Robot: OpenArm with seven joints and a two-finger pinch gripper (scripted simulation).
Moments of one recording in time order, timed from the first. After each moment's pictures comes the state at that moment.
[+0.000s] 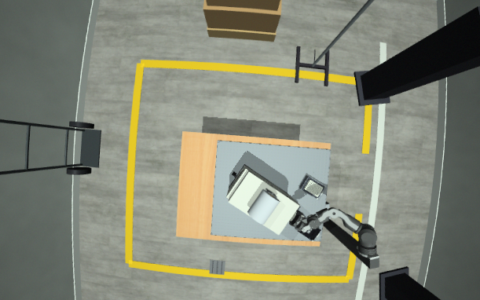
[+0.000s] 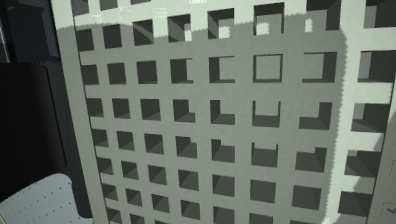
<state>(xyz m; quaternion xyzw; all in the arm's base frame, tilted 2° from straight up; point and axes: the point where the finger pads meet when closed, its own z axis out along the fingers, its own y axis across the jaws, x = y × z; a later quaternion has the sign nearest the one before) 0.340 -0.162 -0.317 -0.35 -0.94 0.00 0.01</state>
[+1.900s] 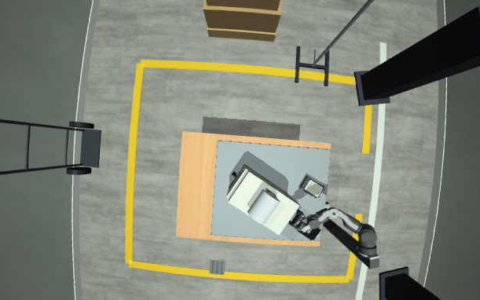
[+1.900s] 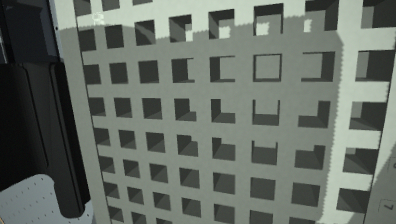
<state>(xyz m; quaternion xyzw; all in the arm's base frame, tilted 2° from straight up) 0.340 -0.162 -0.319 -0.35 -0.94 0.00 0.01</state>
